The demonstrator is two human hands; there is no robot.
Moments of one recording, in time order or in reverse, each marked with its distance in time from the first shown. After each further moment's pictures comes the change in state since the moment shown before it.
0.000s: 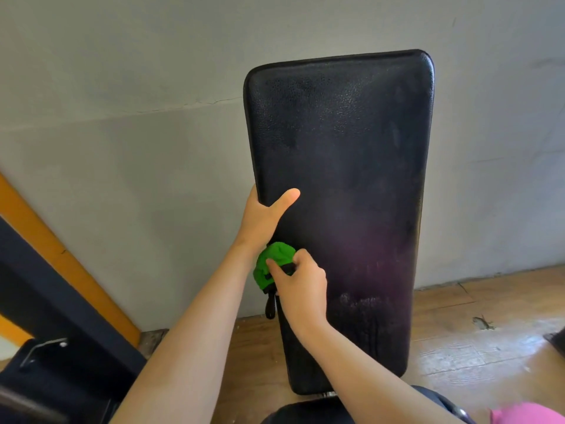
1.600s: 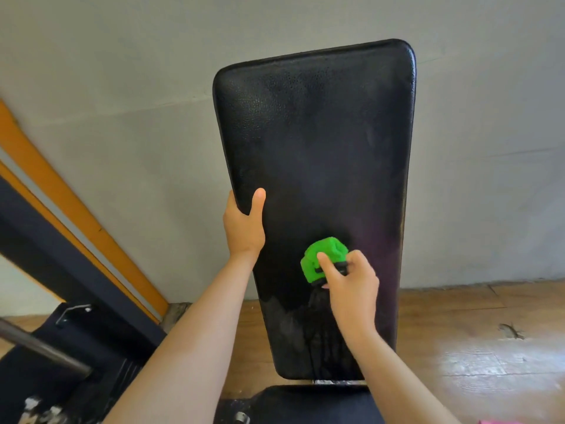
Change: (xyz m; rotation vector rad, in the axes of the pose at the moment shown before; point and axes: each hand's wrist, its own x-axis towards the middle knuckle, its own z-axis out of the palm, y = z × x) left_hand -0.017 -0.016 0.034 0.253 0.478 0.156; right_hand 0.024 0.042 -0.108 0.118 0.079 0.033
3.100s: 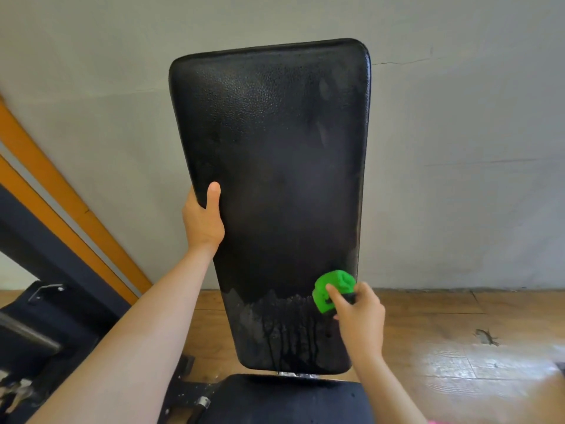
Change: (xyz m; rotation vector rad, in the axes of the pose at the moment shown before) left_hand -0.006 0.002 0.008 0.128 0.113 -0.076; right_hand 0.020 0.062 -0.082 -0.144 -0.035 0.157
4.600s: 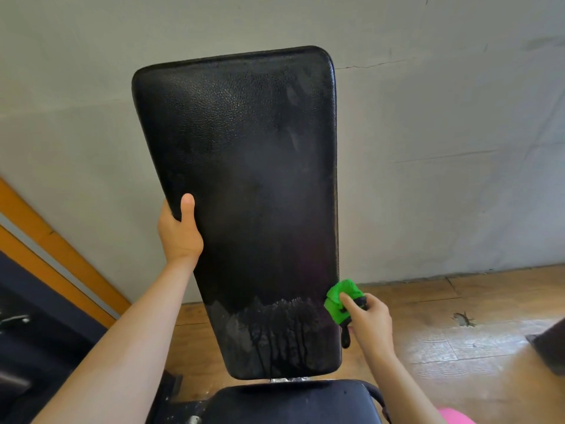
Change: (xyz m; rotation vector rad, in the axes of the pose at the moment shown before) left_hand 0.000 -0.003 0.000 -0.016 0.011 0.051; right_hand 0.018 0.040 -0.028 0.054 0.005 0.152
